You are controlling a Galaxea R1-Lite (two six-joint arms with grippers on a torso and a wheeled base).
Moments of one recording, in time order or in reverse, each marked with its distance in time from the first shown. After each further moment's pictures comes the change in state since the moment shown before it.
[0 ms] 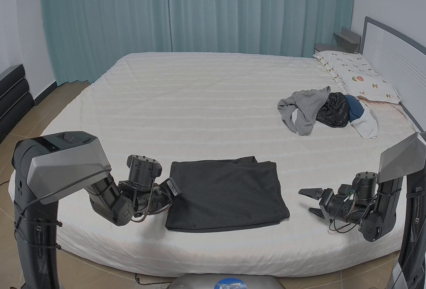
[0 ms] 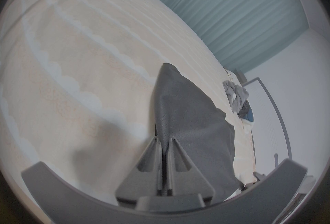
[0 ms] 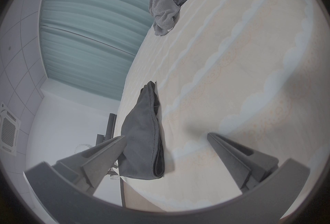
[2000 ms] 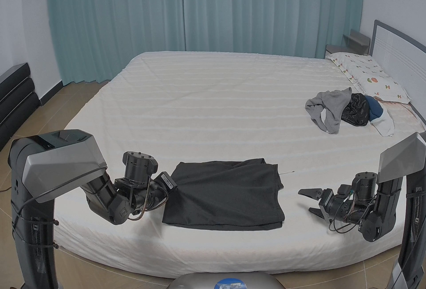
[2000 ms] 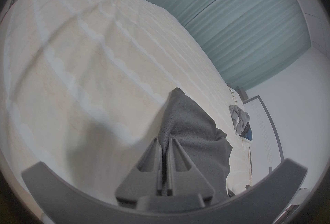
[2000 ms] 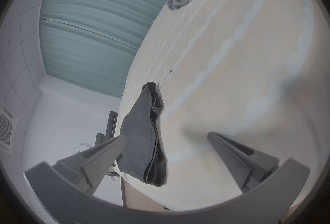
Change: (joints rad) left arm 0.020 -0.021 0.013 -0.043 0.064 -0.084; right arm 0.003 0.002 0.000 0.000 0.000 0.001
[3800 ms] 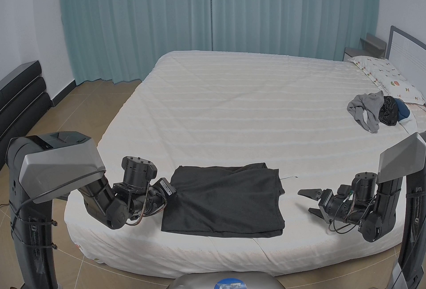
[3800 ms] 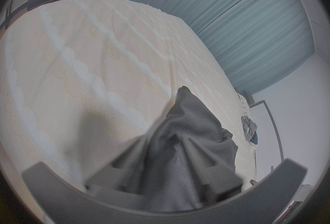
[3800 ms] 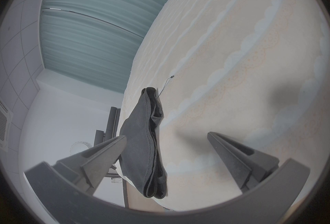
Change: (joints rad) left arm -0.016 -0.017 0.058 0.003 0.002 0.003; right arm 0.000 0.000 0.001 0.000 0.000 -0.005
